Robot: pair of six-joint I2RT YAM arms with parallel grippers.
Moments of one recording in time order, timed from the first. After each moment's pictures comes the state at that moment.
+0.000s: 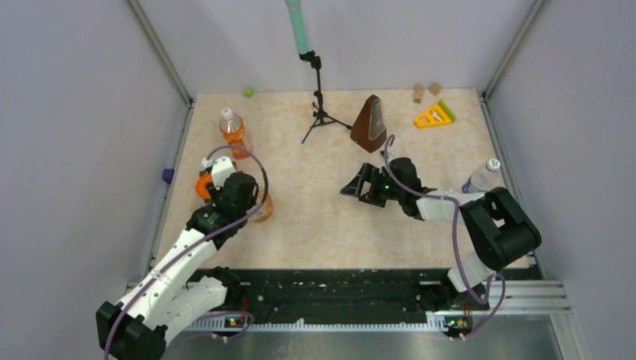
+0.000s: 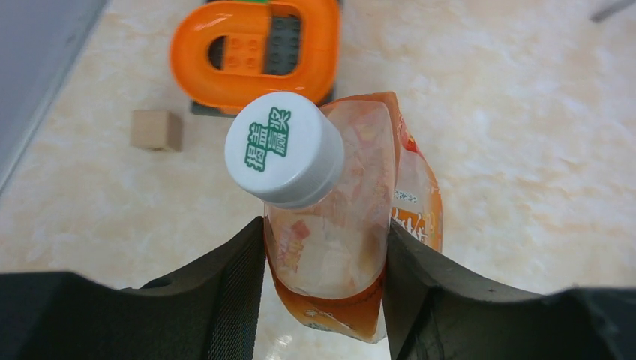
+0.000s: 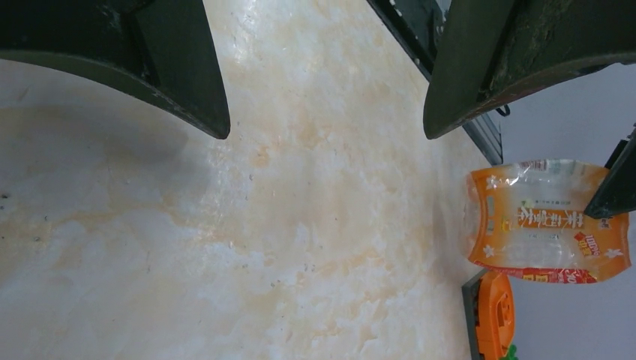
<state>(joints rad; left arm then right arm) -0.47 0.86 0.69 -0.62 -0.75 -0.65 0.48 1.57 0.62 0.37 -0.40 0.82</state>
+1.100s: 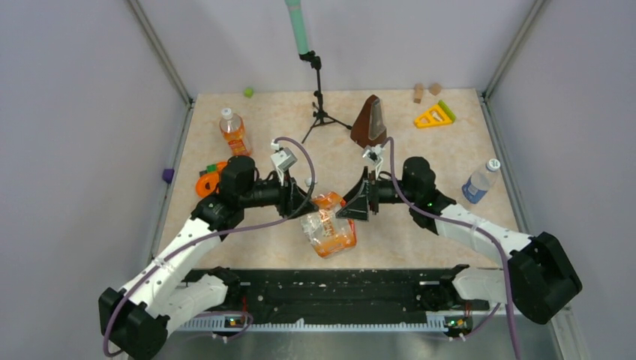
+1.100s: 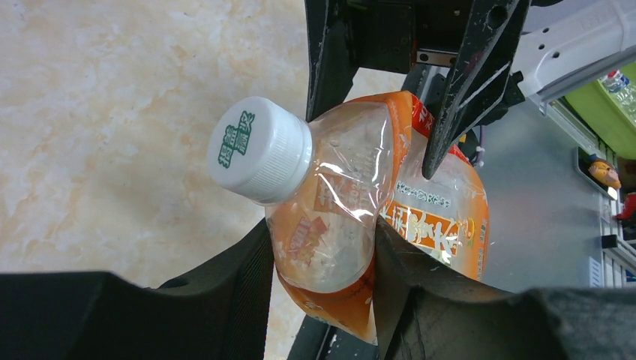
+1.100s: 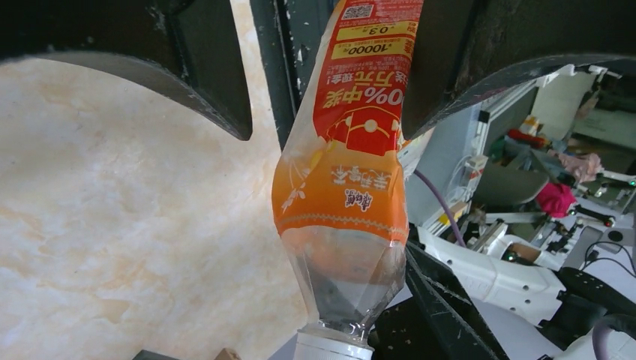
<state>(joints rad) -0.49 0.93 0.78 -0.23 0.75 -0.22 0.59 1.18 0.61 0.43 -0.92 0.56</state>
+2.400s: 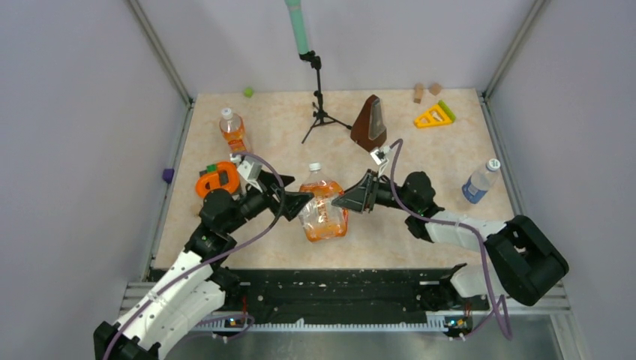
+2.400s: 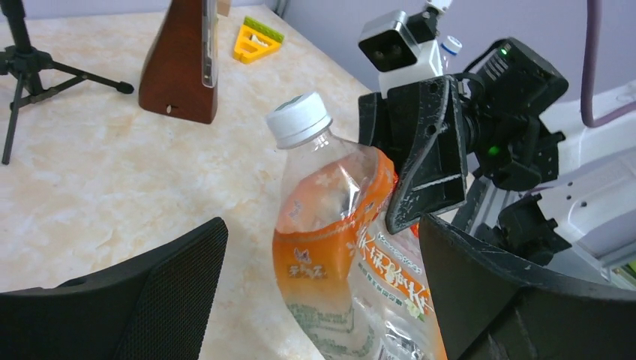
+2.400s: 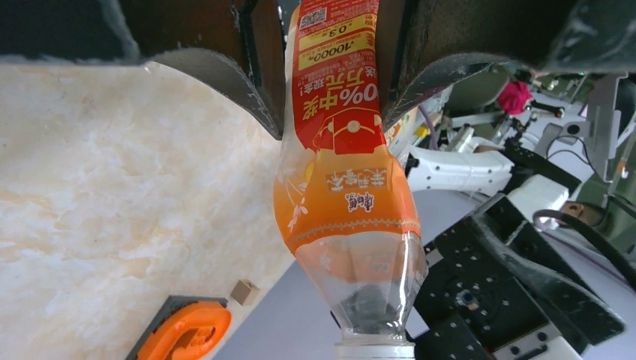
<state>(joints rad) -0.51 0.66 0.50 0.22 0.43 -0.42 0.62 1.32 0.47 0.90 -0.72 0.88</state>
